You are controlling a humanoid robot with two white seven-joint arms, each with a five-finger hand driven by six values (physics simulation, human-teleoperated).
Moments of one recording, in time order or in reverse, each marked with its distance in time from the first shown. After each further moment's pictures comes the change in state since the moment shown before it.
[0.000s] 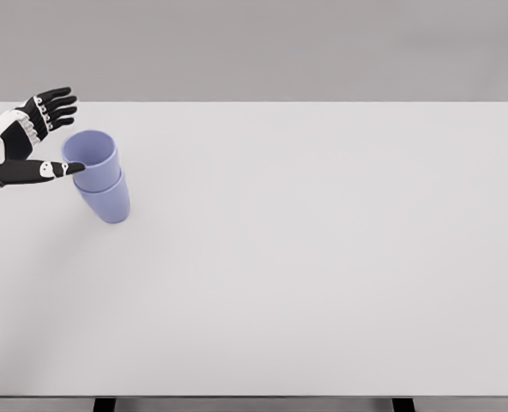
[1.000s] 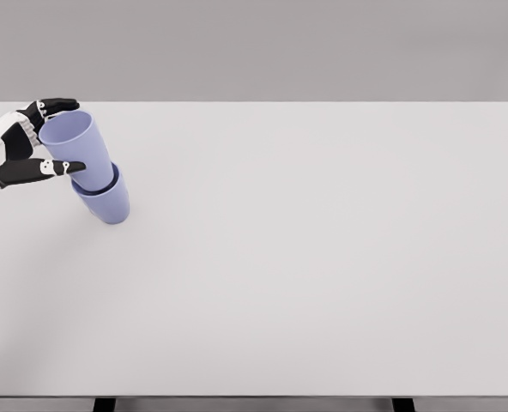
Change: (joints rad) left arm -0.002 -0.006 -0.004 0.015 -0.002 0.002 0.000; right arm 0.002 0.000 0.000 0.000 0.000 0.000 0.000
